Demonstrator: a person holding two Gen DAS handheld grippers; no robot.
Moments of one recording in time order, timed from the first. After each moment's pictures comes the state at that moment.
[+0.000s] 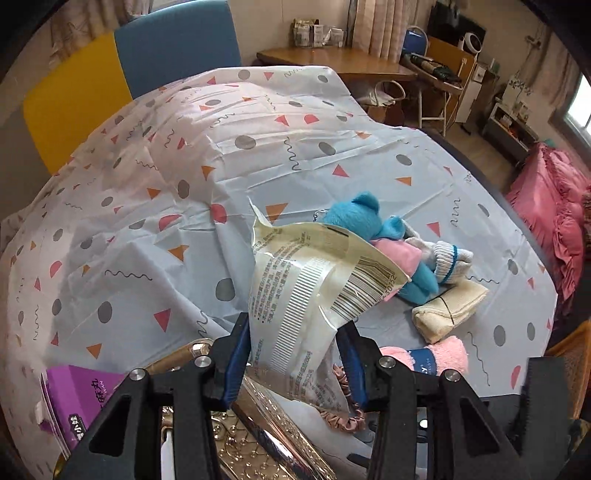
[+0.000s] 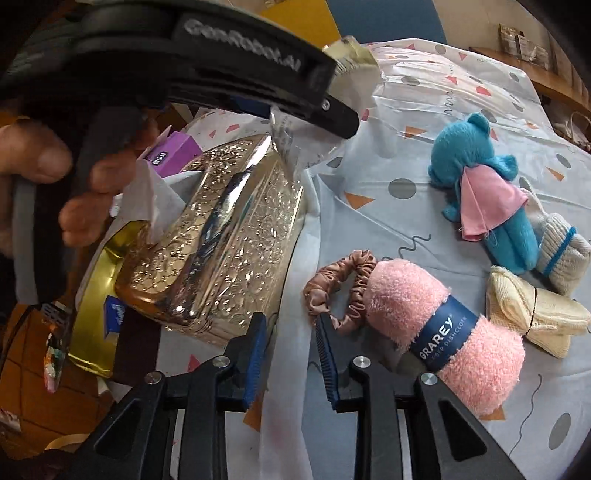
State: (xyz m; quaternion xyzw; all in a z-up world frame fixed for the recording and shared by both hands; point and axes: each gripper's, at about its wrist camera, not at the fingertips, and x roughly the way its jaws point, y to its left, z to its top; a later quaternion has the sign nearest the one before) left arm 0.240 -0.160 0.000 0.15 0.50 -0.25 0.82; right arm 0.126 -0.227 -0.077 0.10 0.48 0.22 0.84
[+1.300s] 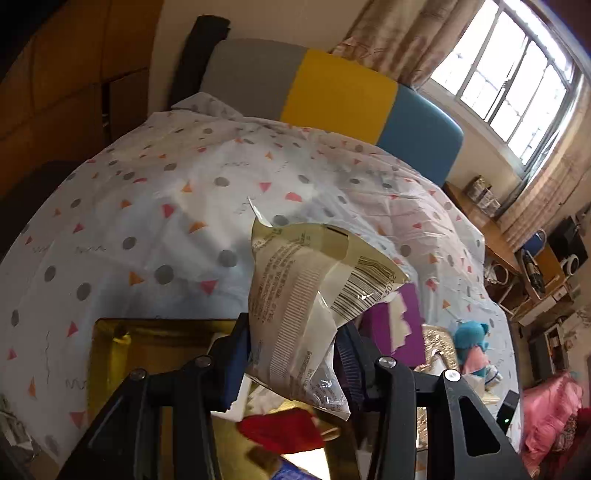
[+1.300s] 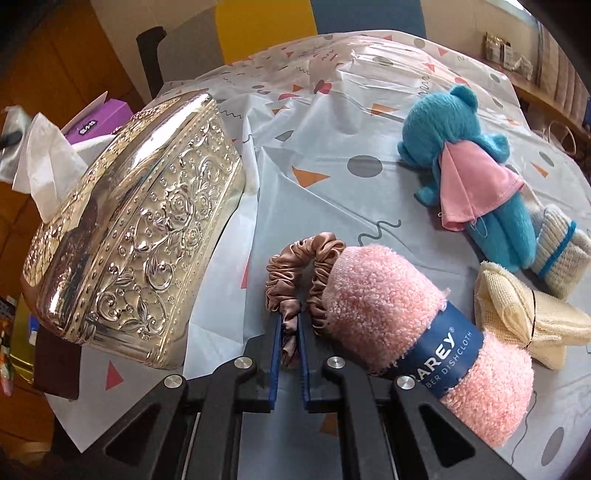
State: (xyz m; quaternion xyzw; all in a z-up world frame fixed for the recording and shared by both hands) left arm 0.154 0.186 0.045 -0.16 0.42 0.01 0.89; right arm 0.140 -0.223 -0.116 0.03 0.50 0.15 0.85
